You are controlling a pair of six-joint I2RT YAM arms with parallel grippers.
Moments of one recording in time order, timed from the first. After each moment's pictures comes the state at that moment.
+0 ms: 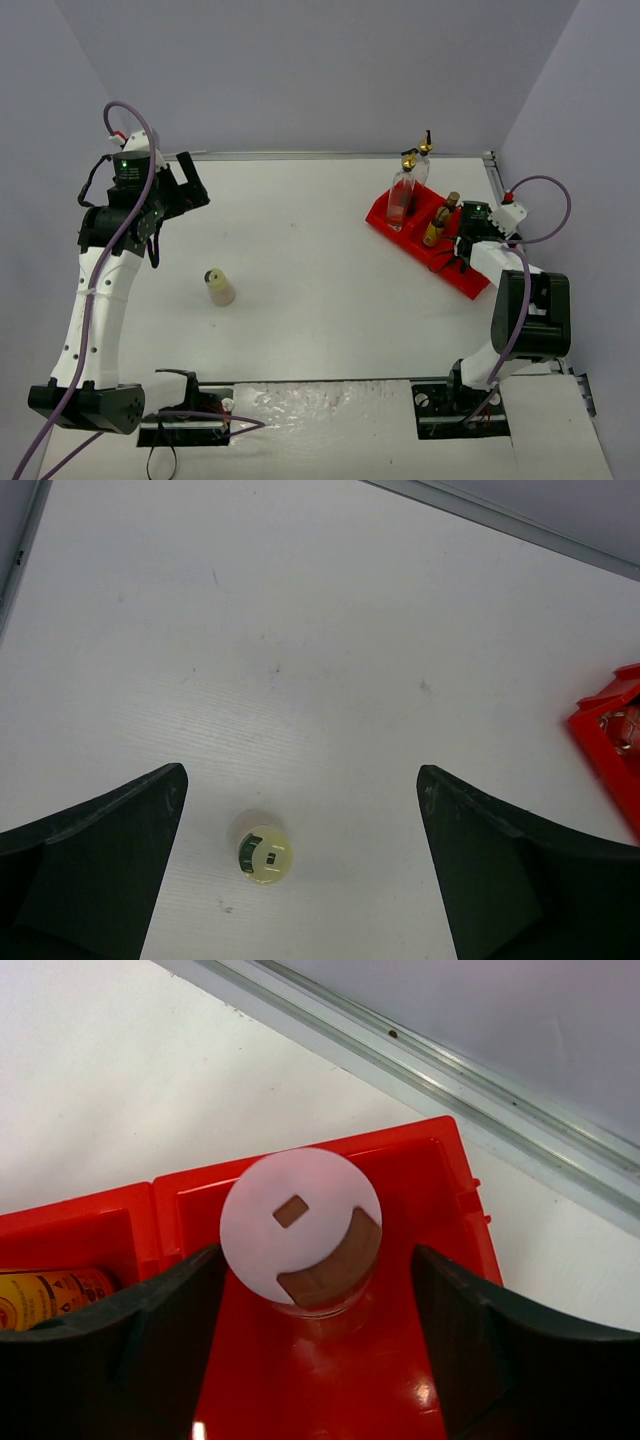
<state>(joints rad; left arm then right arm) -0.10 1.21 1.53 -0.87 -0.09 -0.37 -0.09 1.56 0.81 0.01 0.71 0.61</state>
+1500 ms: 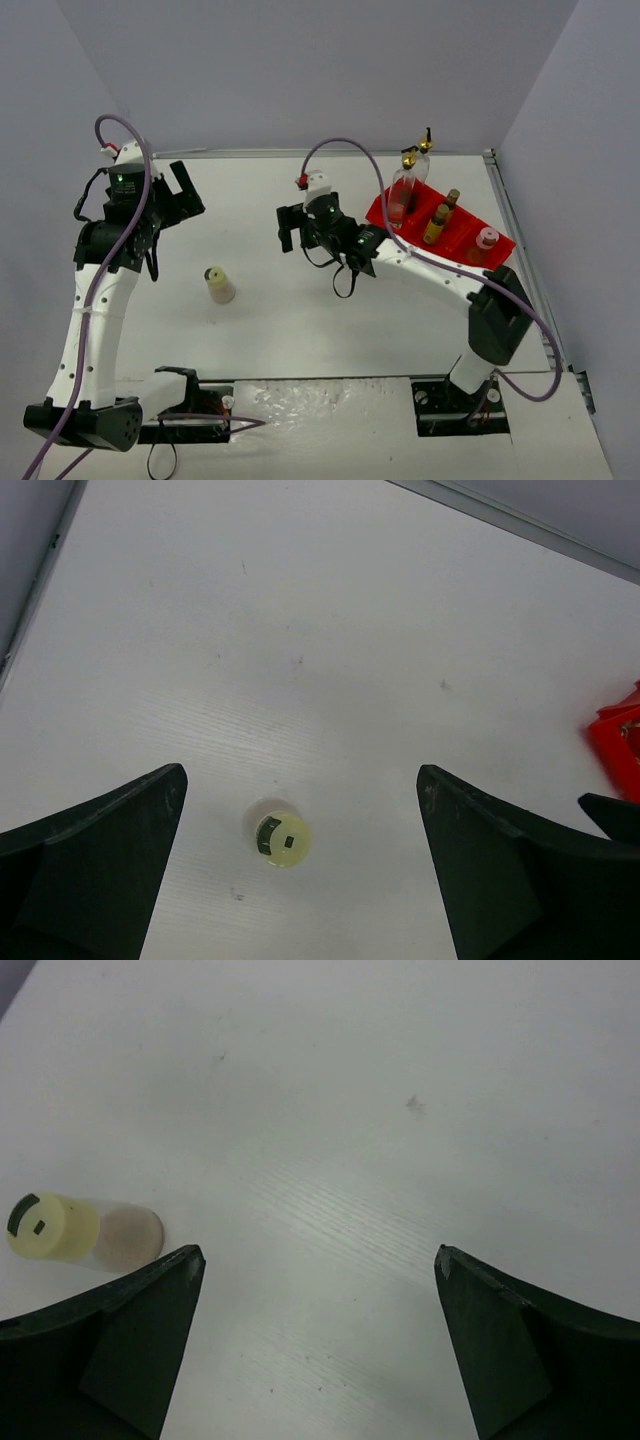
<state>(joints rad) -0.10 1.12 1.44 -0.86 -0.14 -0.38 0.86 1.65 1.27 -0.12 0.23 0.35</state>
